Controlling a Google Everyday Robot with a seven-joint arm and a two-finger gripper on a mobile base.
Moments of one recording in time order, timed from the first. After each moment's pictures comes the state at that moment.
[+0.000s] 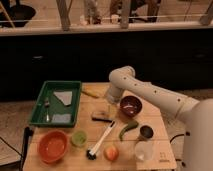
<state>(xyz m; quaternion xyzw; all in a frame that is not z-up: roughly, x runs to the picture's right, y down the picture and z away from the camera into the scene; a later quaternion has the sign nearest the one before) 0.022 0.114 0.829 -0.34 -0.17 -0.06 0.92</state>
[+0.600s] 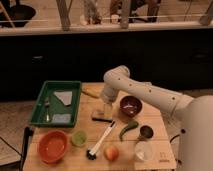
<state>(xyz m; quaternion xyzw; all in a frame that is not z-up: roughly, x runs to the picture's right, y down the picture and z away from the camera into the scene) -0.005 0.108 0.839 -0.32 -0.15 -0.02 0.93</state>
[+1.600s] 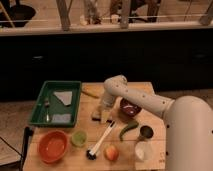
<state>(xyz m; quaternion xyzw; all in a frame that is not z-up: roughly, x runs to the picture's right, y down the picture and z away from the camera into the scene) -0.005 0.160 0.898 -0.37 -0.16 0.04 0.92</state>
